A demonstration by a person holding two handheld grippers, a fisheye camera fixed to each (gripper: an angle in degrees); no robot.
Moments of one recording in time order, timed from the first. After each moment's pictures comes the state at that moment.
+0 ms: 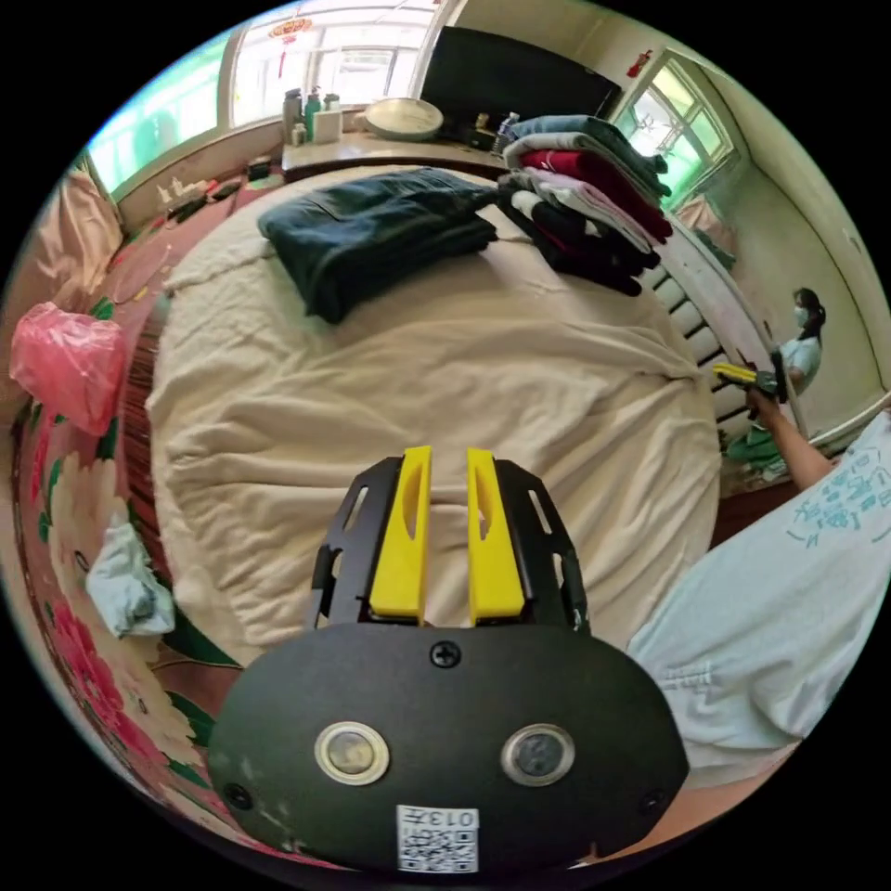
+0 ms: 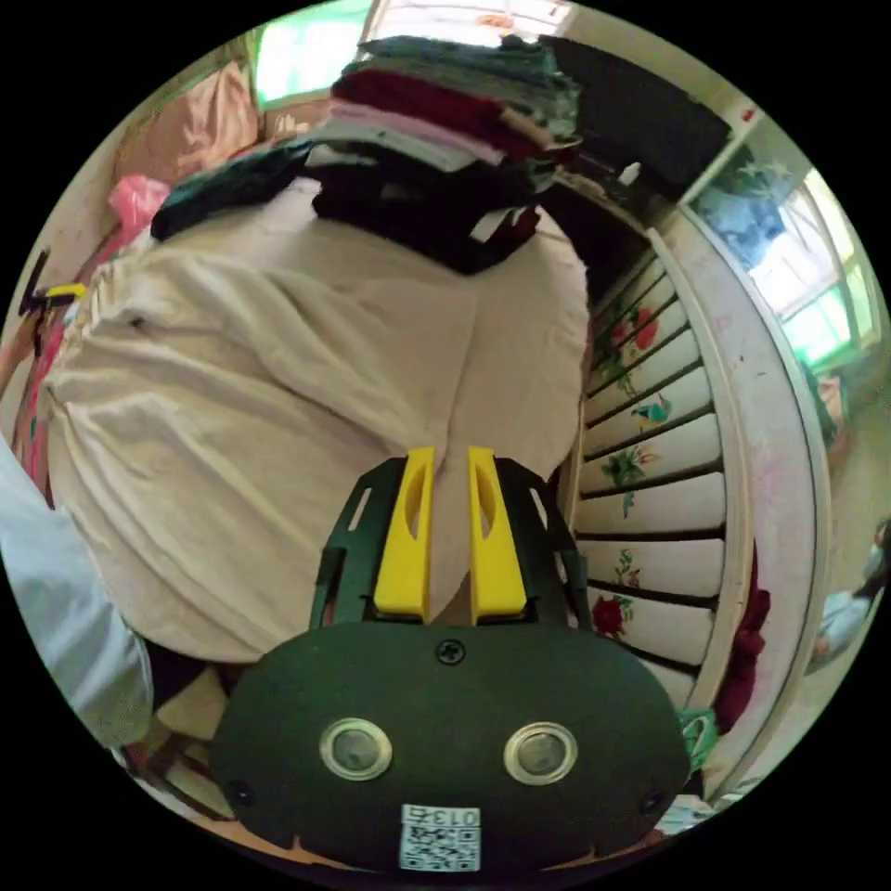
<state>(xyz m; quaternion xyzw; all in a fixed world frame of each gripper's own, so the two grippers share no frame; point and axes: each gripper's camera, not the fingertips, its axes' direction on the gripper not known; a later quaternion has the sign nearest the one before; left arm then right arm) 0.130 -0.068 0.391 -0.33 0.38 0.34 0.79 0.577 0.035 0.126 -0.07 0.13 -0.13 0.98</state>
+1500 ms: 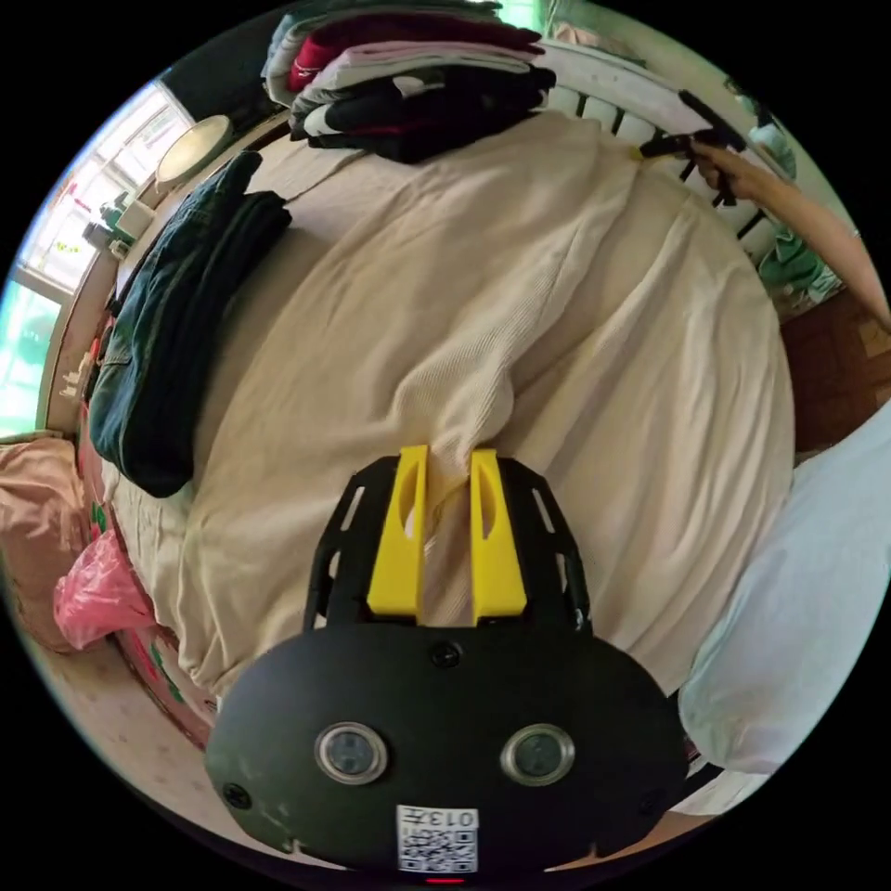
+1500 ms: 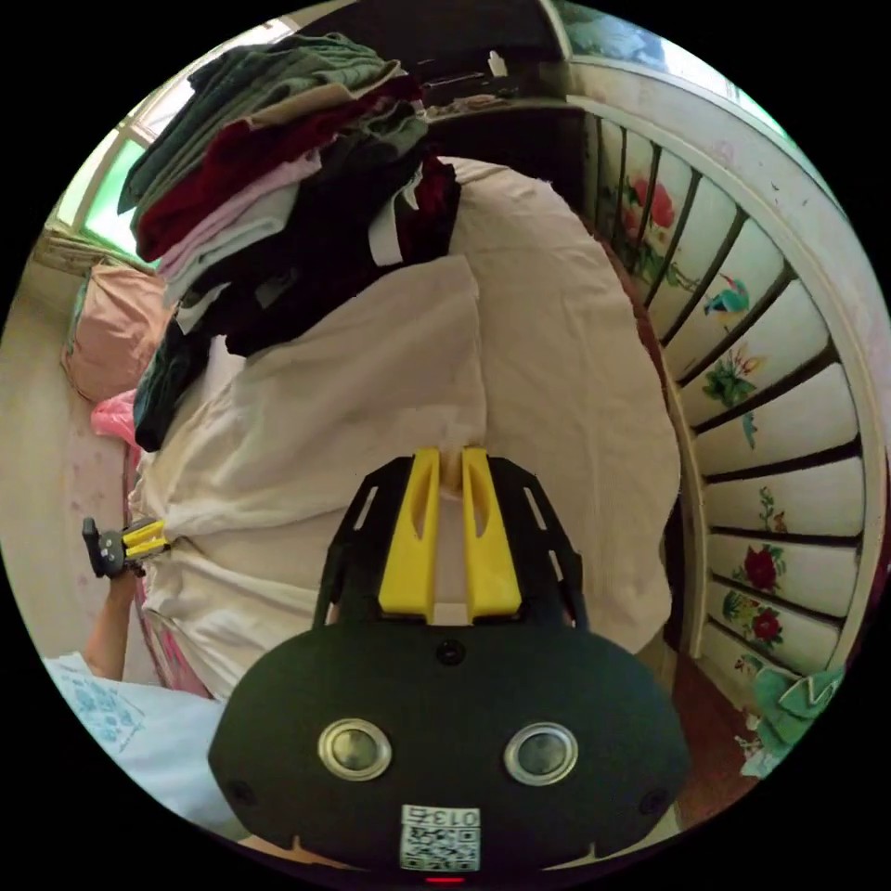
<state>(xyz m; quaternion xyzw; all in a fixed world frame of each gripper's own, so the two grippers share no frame) 0.280 0.062 0.357 -0.30 0.33 0.59 0.67 0.642 -0.033 0.233 -0.11 -0.01 0.09 0.99</state>
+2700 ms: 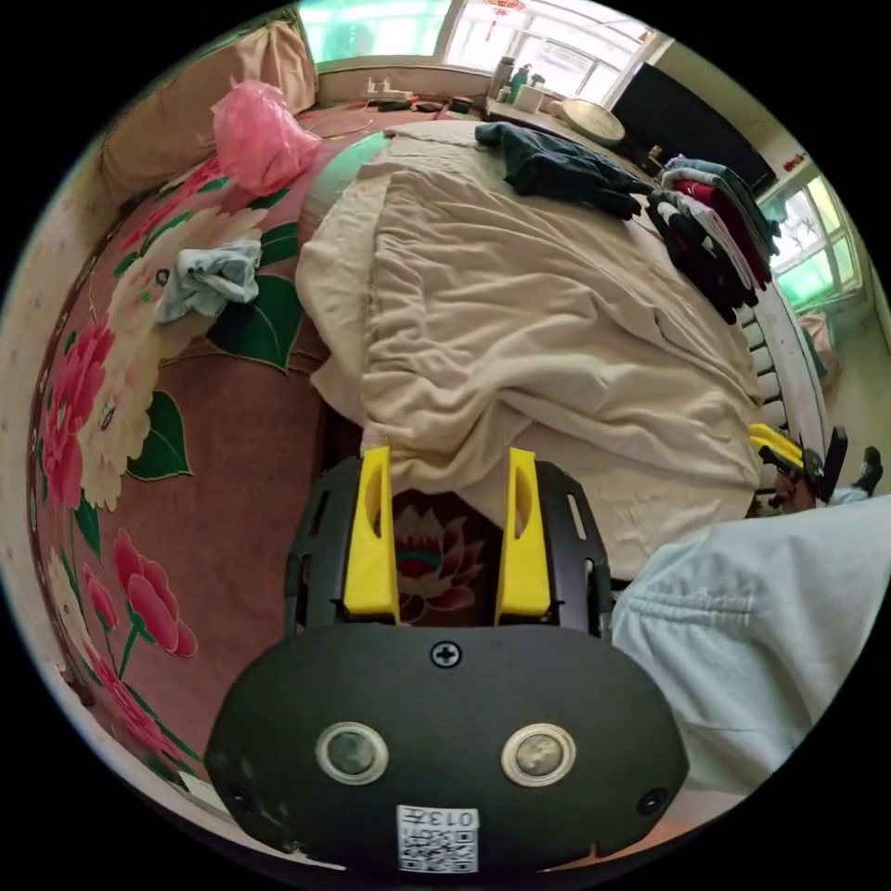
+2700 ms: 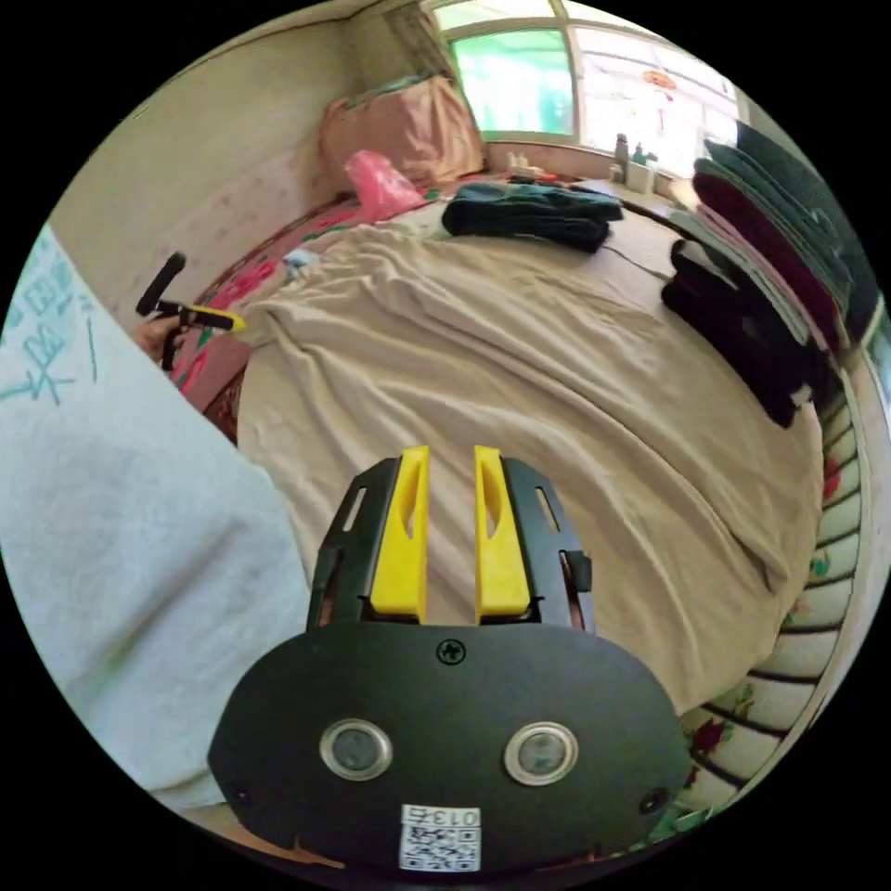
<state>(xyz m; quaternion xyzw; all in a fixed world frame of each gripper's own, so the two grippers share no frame) -0.045 0.112 0.338 -0.41 0.23 0.19 0.86 0.229 0.224 0.225 -0.09 -0.11 -0.32 0.94</state>
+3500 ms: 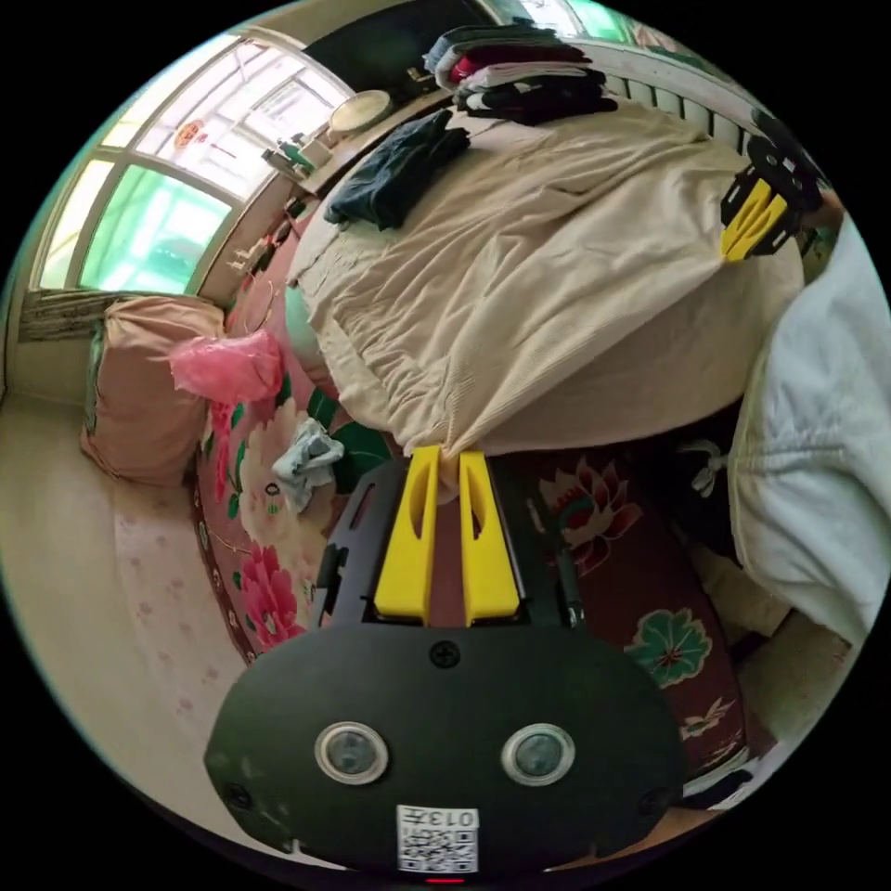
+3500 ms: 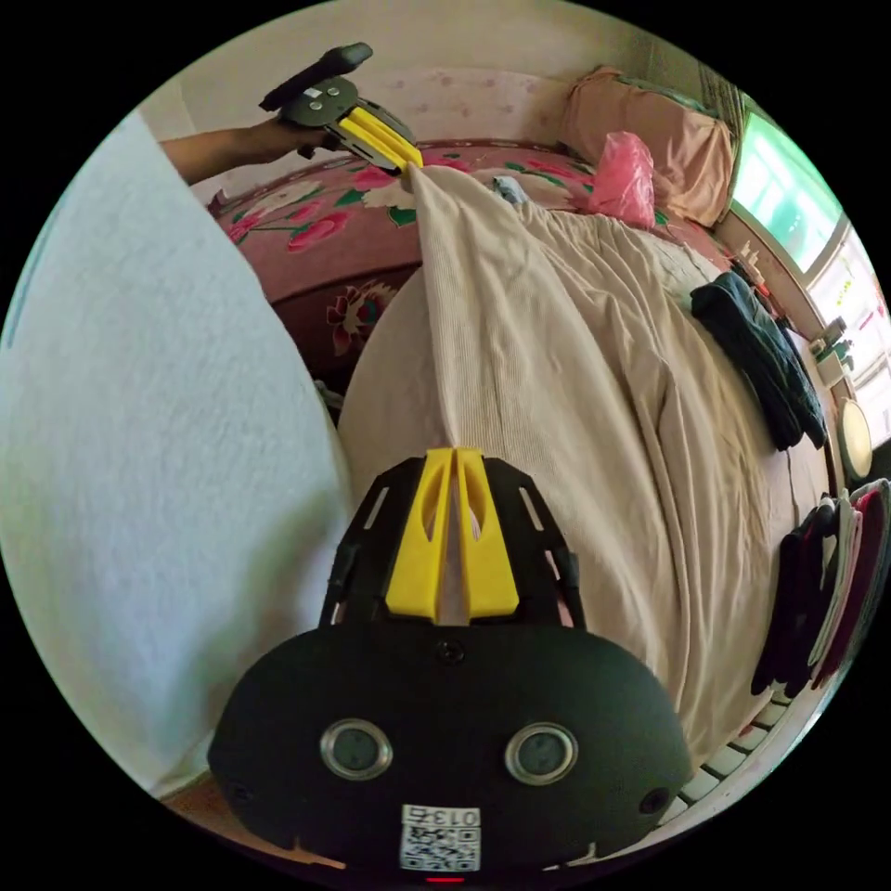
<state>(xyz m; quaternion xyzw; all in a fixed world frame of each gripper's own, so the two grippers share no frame) 0.005 0.103 0.300 -0.23 0.15 0.57 0.77 0.056 0.297 0.260 -0.14 -0.16 -0.57 0.79</state>
